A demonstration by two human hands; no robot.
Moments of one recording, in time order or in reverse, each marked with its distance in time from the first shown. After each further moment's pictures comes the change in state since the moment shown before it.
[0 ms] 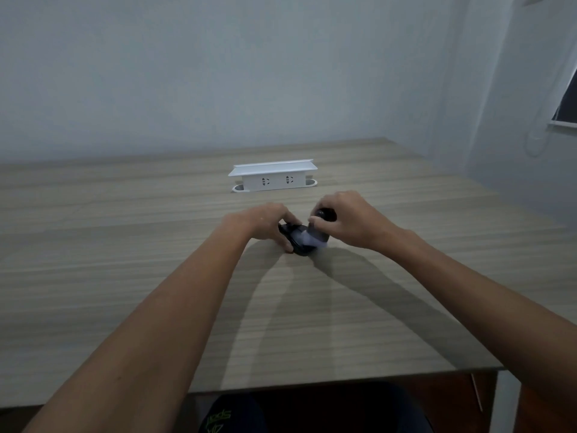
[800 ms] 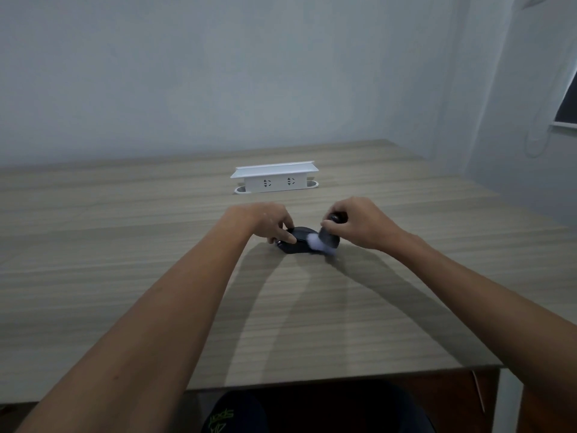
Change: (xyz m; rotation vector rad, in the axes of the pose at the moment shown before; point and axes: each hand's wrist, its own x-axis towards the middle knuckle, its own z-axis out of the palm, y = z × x) left_hand 0.000 0.002 -0.012 0.108 -0.156 -0.060; right_hand -0.009 0.011 -0.002 0.066 -0.027 0.194
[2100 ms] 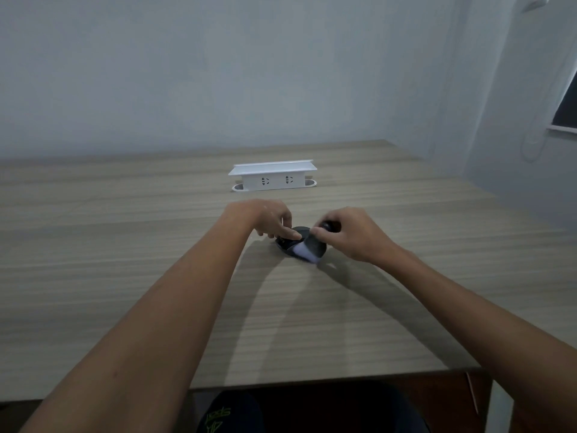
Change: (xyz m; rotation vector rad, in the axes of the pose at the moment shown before) left_hand 0.003 0.010 -0.004 -0.072 -0.002 -0.081; right_hand -0.011 -0.005 0.018 0.045 0.042 -0.023
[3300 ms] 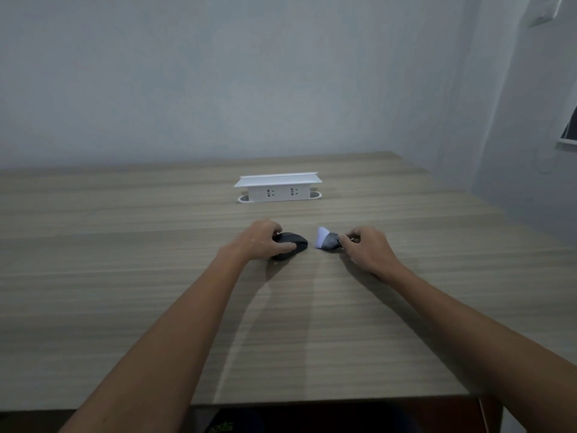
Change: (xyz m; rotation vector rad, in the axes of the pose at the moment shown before) left_hand -0.009 -0.023 0.042 -0.209 0.447 -0.037; right_hand 0.013 0.060 0.026 0.133 0.128 0.406
